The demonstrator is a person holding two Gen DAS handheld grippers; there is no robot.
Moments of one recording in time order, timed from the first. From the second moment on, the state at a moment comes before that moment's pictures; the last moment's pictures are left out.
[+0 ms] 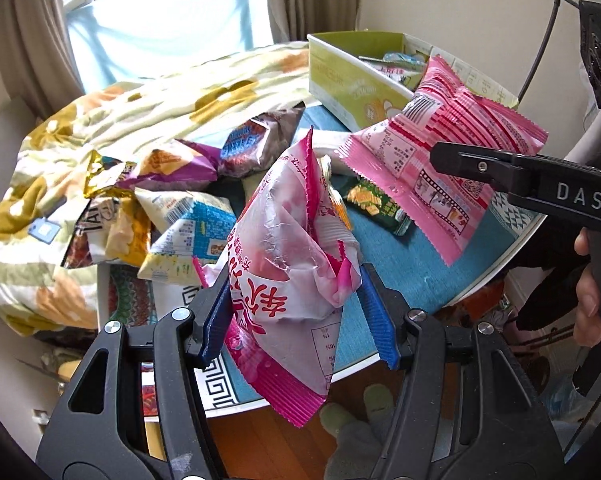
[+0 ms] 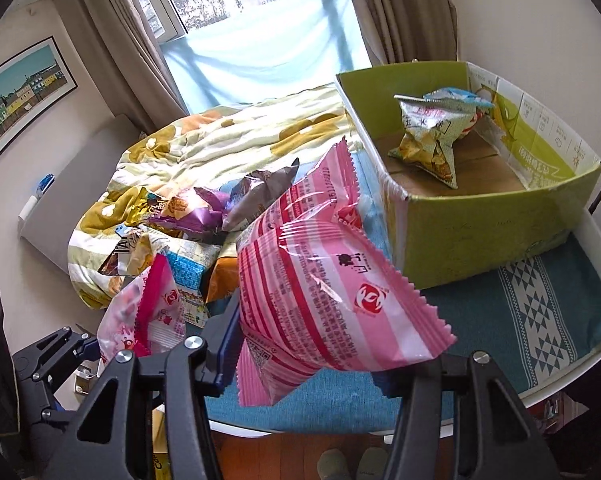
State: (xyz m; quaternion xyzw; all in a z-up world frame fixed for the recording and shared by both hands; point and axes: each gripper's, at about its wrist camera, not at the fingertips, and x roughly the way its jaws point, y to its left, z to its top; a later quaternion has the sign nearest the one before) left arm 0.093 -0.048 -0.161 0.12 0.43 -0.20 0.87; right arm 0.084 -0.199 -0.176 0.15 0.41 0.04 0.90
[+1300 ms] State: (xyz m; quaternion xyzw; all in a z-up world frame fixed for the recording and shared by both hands) left arm 0.241 -0.334 -0.139 0.08 0.46 -0.15 0.87; right arm 0.147 -0.461 -0.105 0.14 0.38 0.04 0.92
